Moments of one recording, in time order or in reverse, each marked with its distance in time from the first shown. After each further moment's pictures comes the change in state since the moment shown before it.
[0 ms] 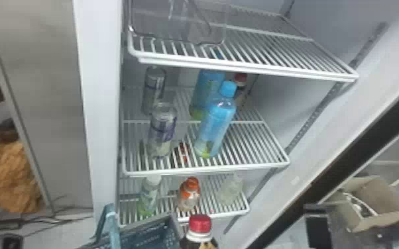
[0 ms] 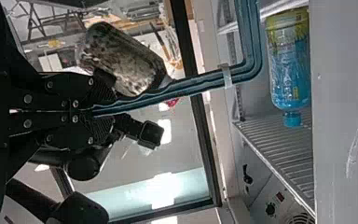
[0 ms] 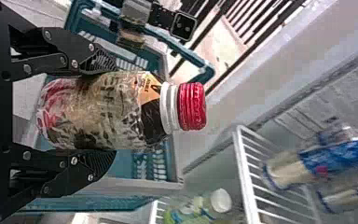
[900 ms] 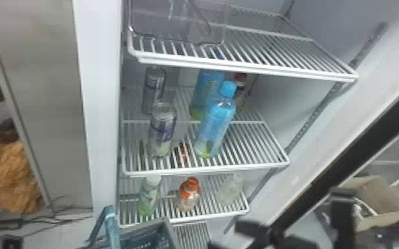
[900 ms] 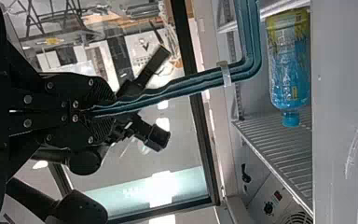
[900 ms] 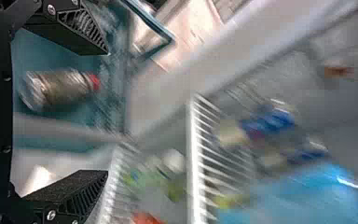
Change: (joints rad) left arm 0.004 -0.002 0.001 0.004 0.009 0.000 0.000; right arm 0.006 0.027 -0.088 0.005 0.028 -0.233 -0.054
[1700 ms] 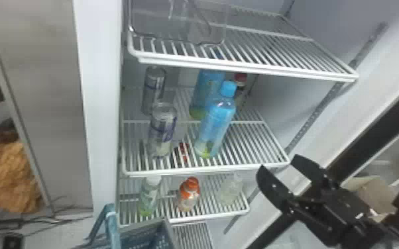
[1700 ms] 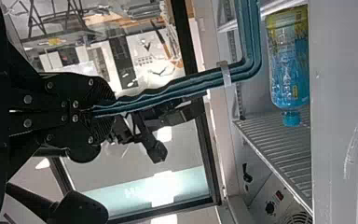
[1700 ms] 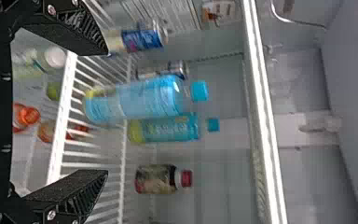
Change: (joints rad) left arm -0.012 0.009 -0.006 0.006 0.009 0.000 0.003; right arm 0.000 0.082 -0.070 0.126 0.050 -0.588 -0.133
